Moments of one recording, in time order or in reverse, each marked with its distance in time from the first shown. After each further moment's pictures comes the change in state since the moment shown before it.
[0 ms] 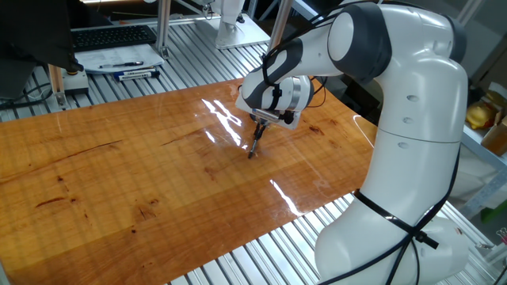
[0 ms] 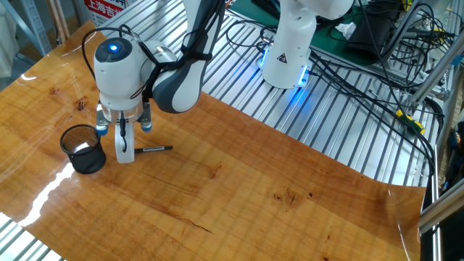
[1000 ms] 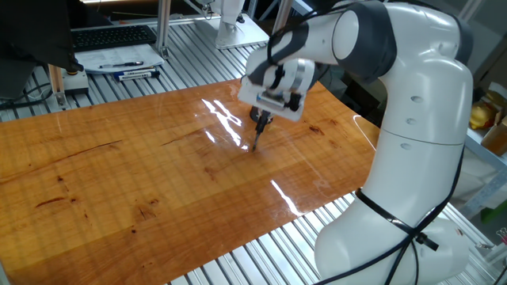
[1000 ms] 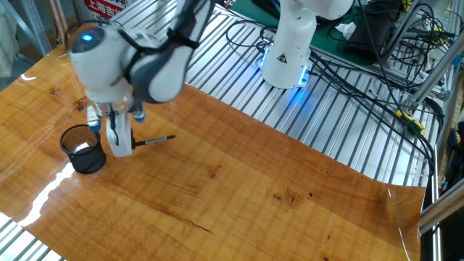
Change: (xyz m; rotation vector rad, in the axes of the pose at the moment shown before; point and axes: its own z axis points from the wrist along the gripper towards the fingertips) arm -0.001 0.002 -0.036 0.000 0.194 -0.047
